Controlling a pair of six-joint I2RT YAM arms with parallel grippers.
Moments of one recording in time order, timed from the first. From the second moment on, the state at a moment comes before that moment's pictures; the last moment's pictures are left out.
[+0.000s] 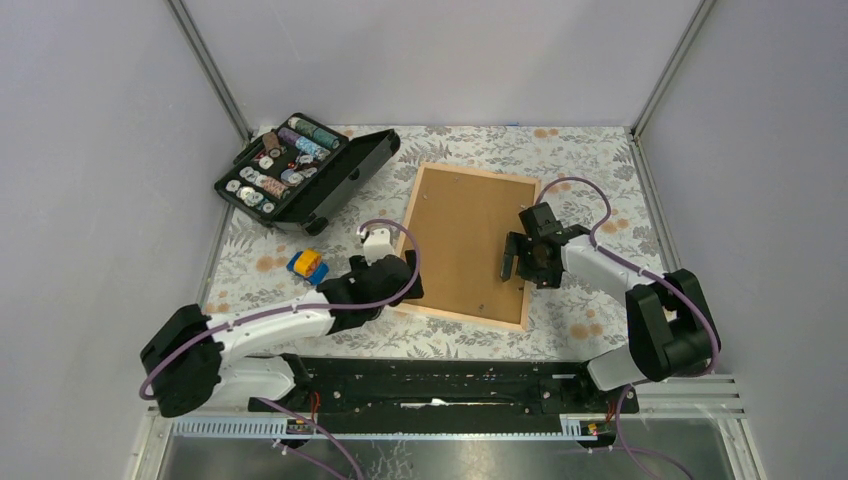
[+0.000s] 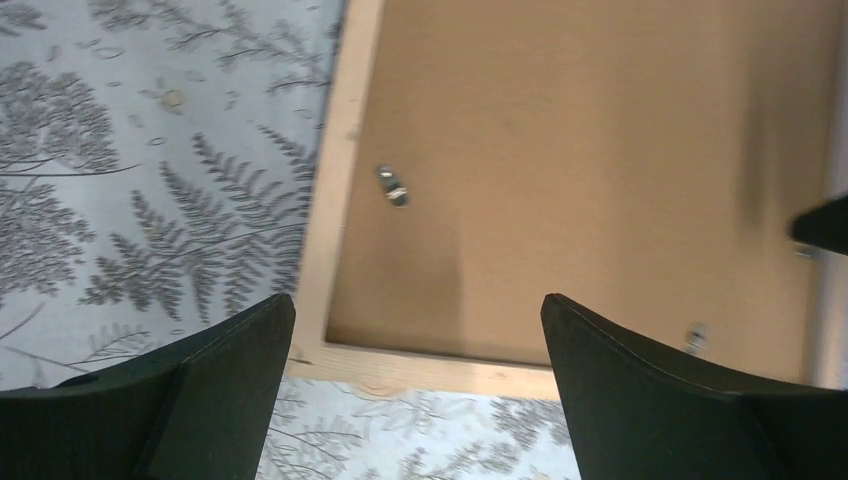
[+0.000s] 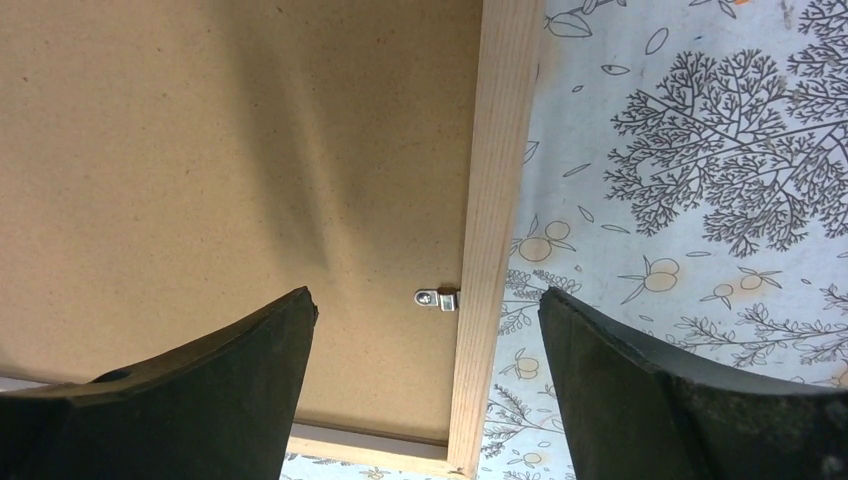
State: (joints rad) left arm -0.98 1.18 0.63 -0.21 -0.53 -0.83; right arm 0.38 1.46 0.83 -0.58 0.04 0.57
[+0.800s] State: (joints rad) left arm -0.94 1.42 0.61 -0.06 -0.29 -0.84; right arm 0.28 1.54 0.84 -0.52 -0.01 0.51
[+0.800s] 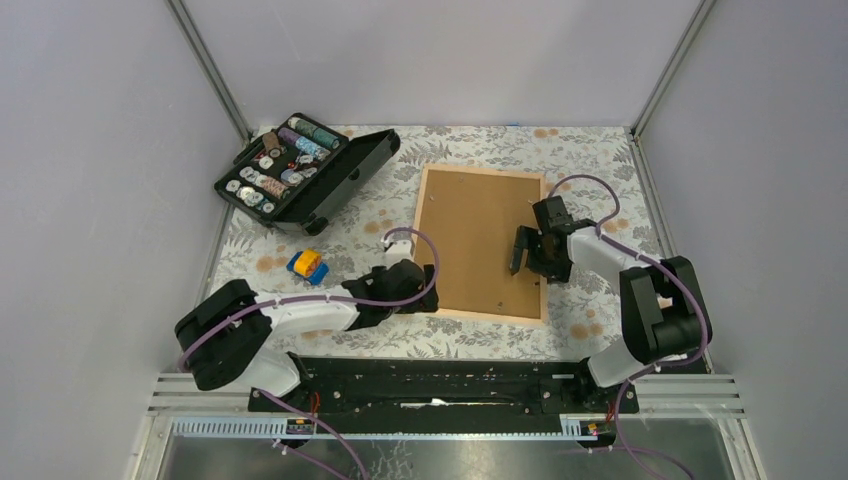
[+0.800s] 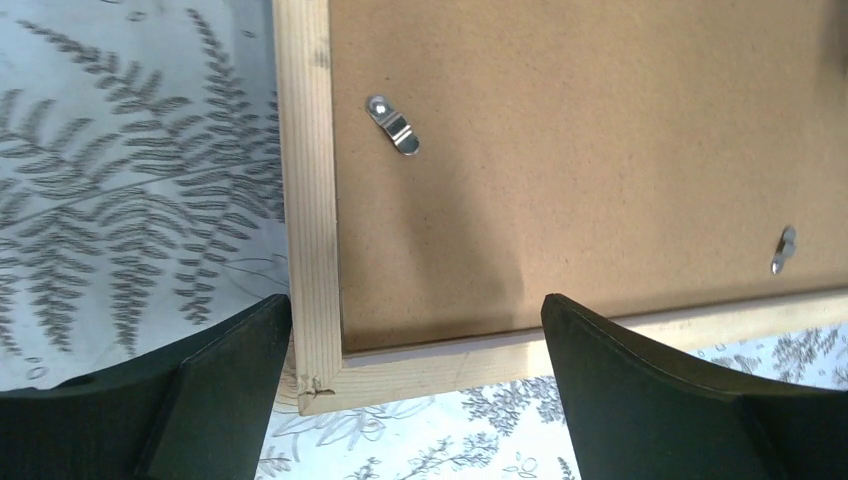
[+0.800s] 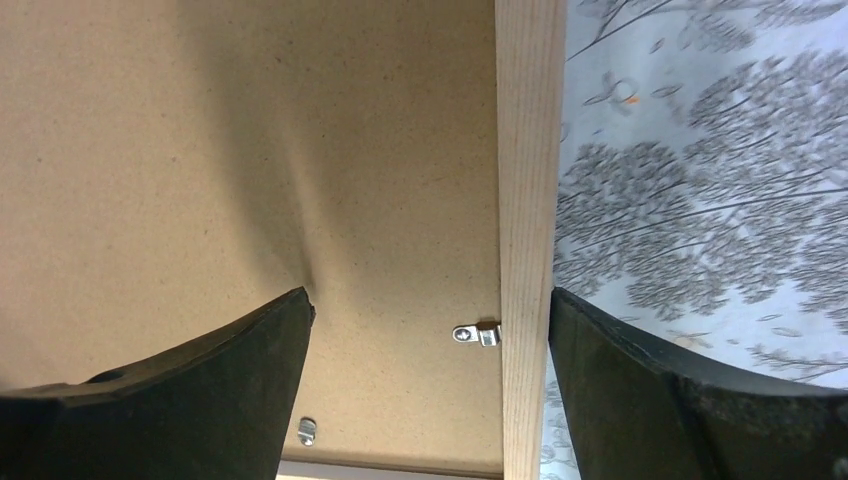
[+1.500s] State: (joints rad) left arm -1.14 1.59 0.67 0.27 -0.16 -0.88; right arm 0.27 1.71 1.21 -0.69 0.26 0.45
